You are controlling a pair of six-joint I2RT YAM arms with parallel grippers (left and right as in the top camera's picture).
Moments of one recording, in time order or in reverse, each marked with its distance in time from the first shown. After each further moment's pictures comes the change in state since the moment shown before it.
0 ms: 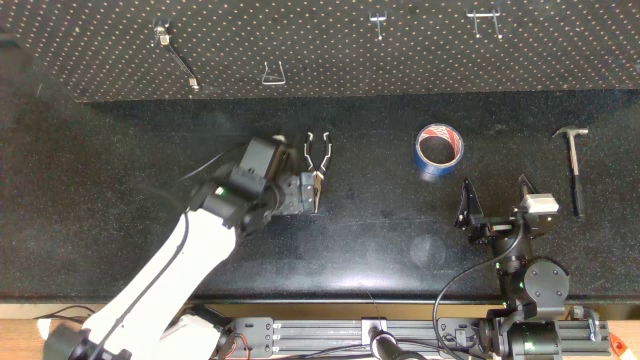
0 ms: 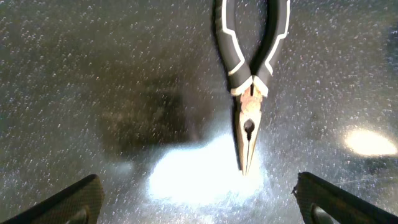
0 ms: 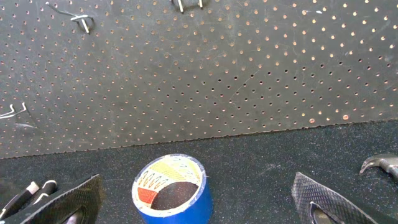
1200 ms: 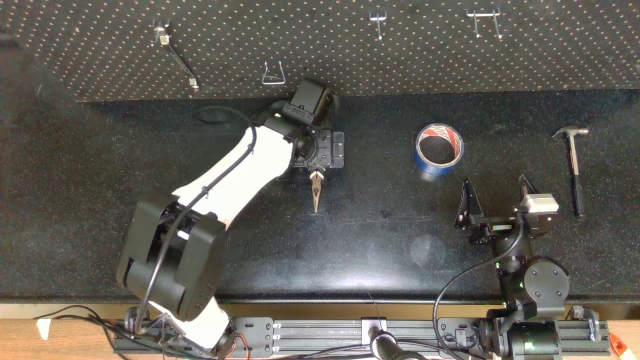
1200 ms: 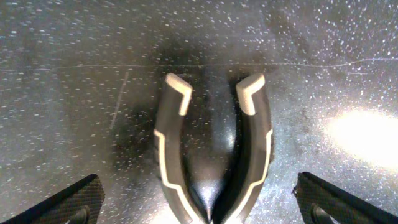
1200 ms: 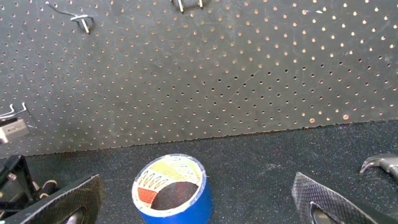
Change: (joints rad) left arm -0.014 0.544 0.377 0.029 -0.011 0.027; right arm 0.000 0.000 0.000 0.000 0.000 0.000
